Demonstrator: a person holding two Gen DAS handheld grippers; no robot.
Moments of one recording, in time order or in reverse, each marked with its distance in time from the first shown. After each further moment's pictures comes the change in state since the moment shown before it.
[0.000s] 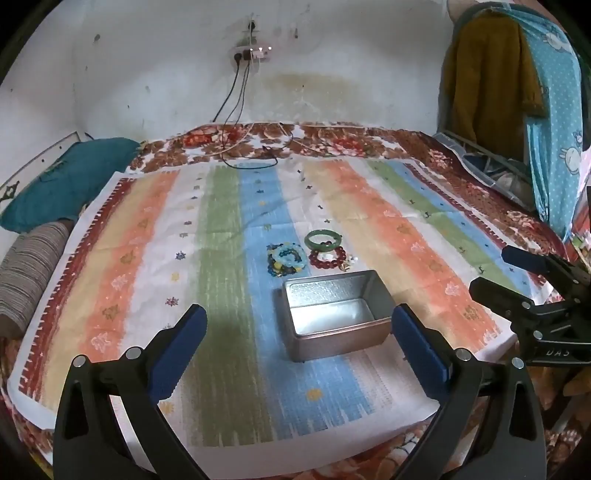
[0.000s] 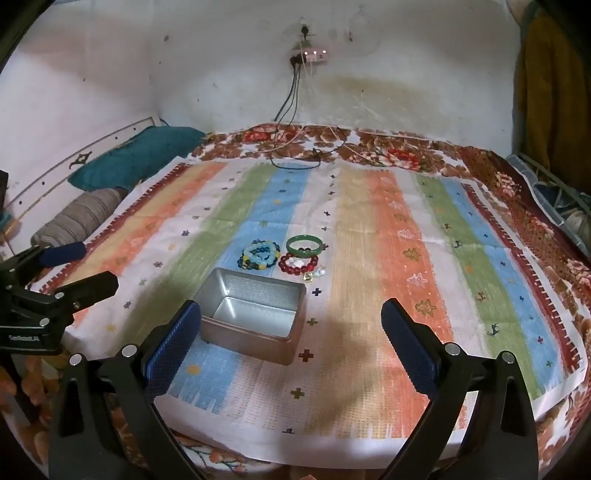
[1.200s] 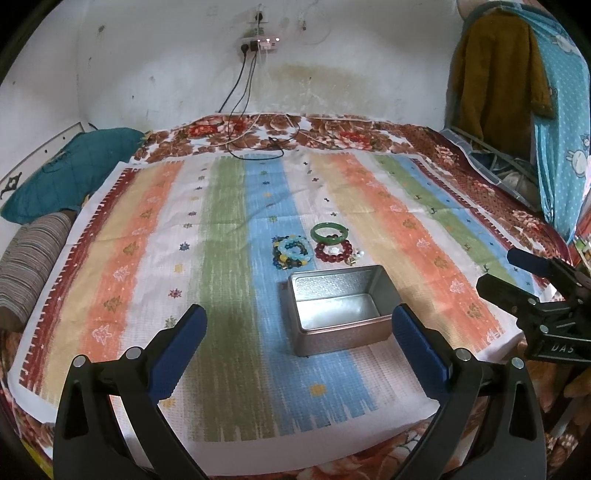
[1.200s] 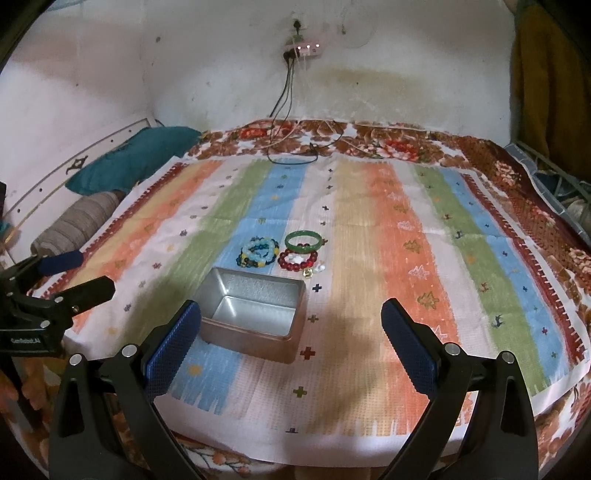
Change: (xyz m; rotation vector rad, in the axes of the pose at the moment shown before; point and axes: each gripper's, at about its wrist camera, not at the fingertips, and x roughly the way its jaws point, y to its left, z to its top) left arm 0.004 0.000 -0.009 -0.019 0.022 0.017; right arm 0.006 -0.007 0.000 0.040 0.019 0.003
